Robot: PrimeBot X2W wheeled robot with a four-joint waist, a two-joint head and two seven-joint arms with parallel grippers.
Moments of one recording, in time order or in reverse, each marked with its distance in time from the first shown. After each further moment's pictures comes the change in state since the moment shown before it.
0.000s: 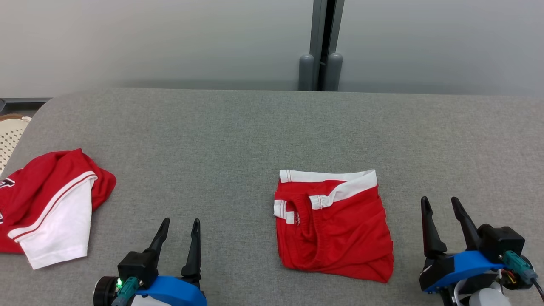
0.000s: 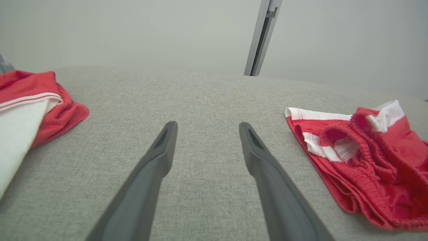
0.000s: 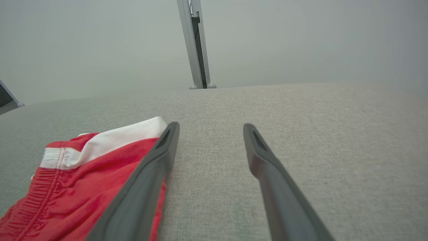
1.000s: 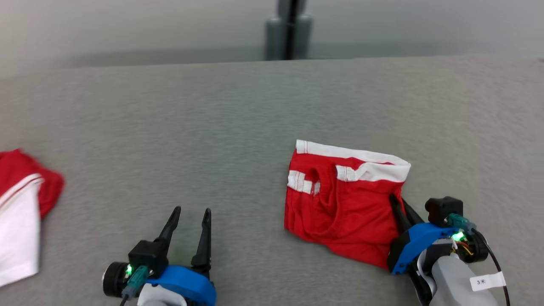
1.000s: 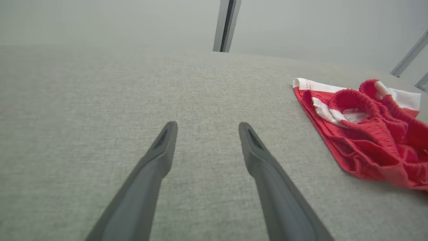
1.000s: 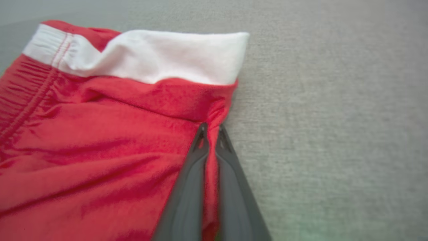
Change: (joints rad) left arm -0.034 0.001 -0.053 0.001 -0.022 -0.008 0.000; right arm -0.319 0.012 0.100 0.558 -0.054 0.006 -0.005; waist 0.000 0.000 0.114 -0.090
